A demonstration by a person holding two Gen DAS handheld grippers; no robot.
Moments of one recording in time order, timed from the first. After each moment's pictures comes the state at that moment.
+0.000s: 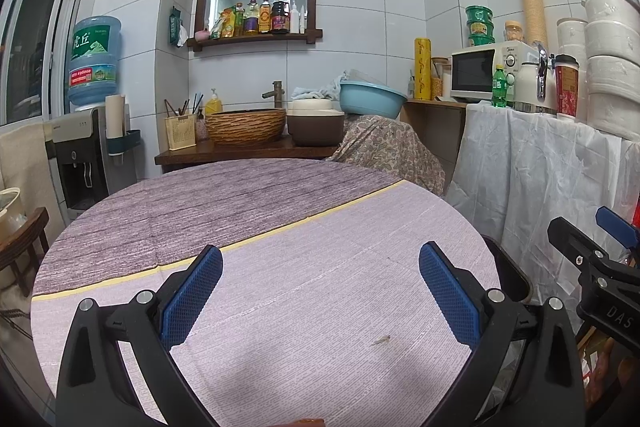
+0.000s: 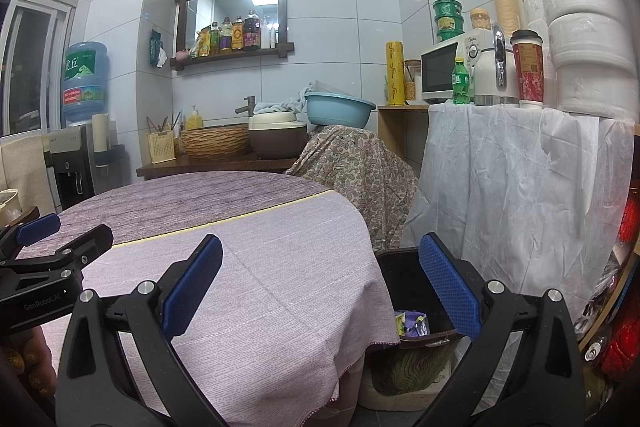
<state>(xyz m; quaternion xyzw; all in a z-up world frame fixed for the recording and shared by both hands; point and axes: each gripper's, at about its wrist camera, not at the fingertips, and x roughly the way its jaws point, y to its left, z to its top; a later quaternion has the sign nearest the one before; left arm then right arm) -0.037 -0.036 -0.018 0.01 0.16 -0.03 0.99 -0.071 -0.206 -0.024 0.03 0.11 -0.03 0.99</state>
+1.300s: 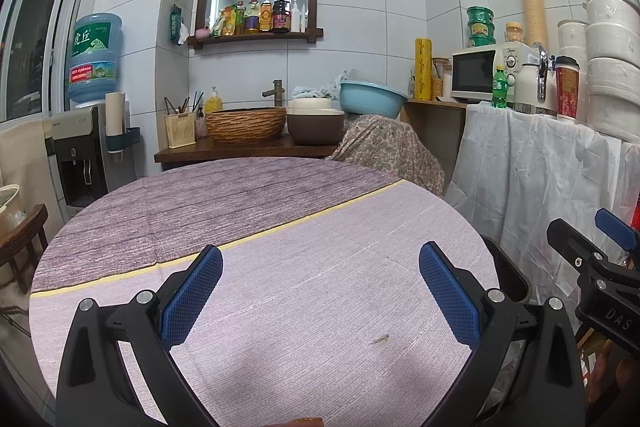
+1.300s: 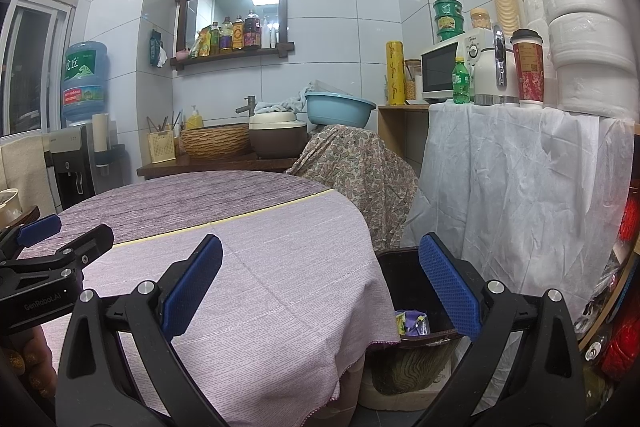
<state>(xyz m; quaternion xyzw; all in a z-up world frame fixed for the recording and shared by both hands) -0.035 -0.034 -0.019 0.01 0.16 -0.03 0.99 -0.071 -0.206 -0.025 0.03 0.11 -0.03 0.99</state>
